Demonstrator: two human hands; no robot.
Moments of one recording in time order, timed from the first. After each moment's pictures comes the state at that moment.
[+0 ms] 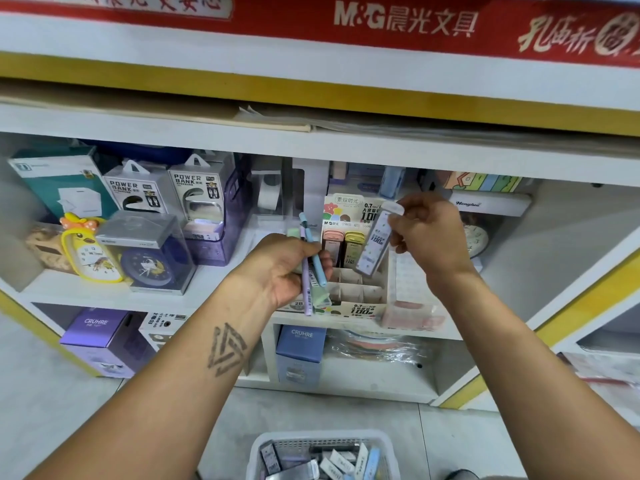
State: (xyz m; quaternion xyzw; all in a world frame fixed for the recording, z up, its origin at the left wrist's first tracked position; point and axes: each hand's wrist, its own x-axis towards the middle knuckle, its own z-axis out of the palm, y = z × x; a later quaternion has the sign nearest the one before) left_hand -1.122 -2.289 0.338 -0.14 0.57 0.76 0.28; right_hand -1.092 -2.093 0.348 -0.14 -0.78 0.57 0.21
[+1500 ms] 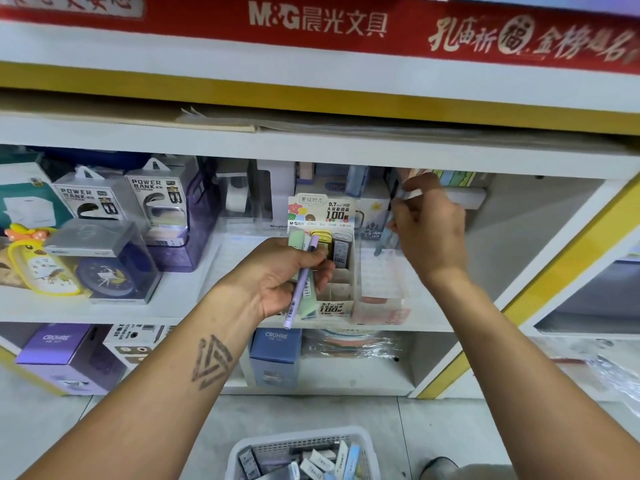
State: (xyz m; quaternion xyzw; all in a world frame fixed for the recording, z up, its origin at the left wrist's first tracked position) left_hand -1.104 -2.258 0.336 -0.05 0.57 0.76 0.31; right_hand -1.075 -2.049 0.346 -0.11 -0.88 0.33 0.34
